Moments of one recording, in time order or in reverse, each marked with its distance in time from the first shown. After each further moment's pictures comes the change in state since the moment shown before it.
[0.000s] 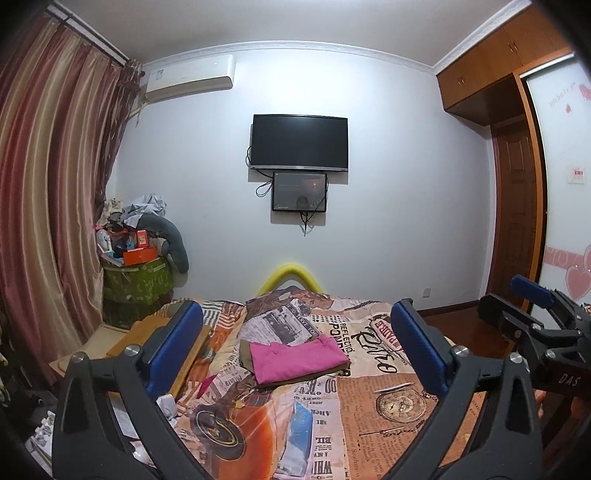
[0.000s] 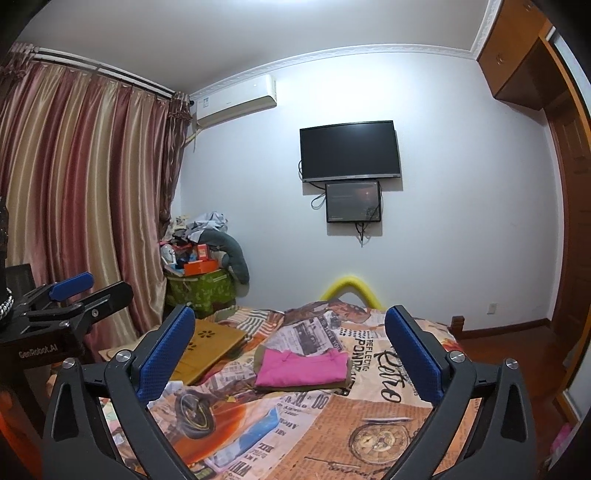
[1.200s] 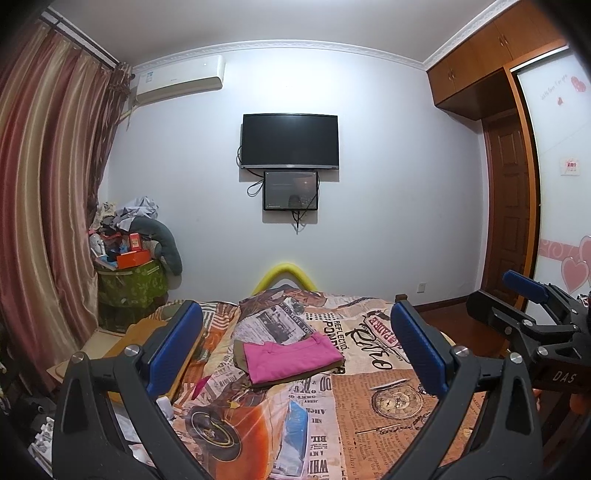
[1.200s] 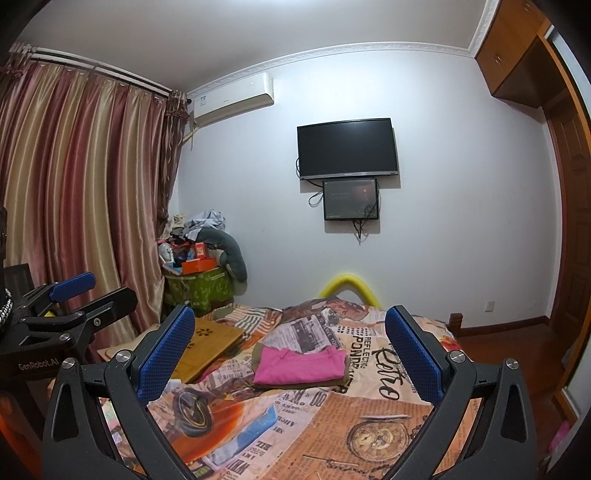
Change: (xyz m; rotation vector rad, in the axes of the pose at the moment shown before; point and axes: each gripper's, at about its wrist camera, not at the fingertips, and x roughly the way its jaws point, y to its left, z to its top) left arm 0.003 0.000 -0.001 0.020 0.006 -0.036; right arm -0.001 -0.001 0.003 0.008 0.018 -0.006
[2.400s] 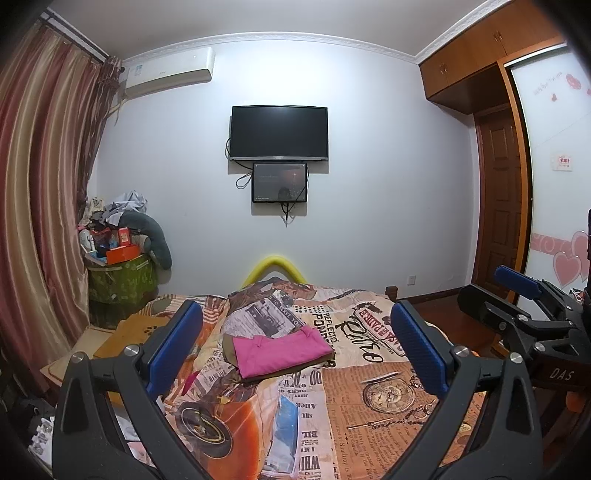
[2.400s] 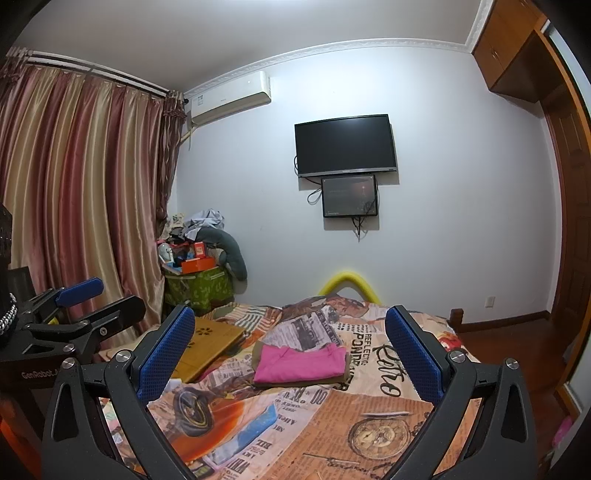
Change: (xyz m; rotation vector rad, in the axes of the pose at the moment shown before) left arm 0.012 0.004 0.000 0.007 0.032 -0.051; right arm 0.000 -0.002 -0.006 0.010 0.005 -0.002
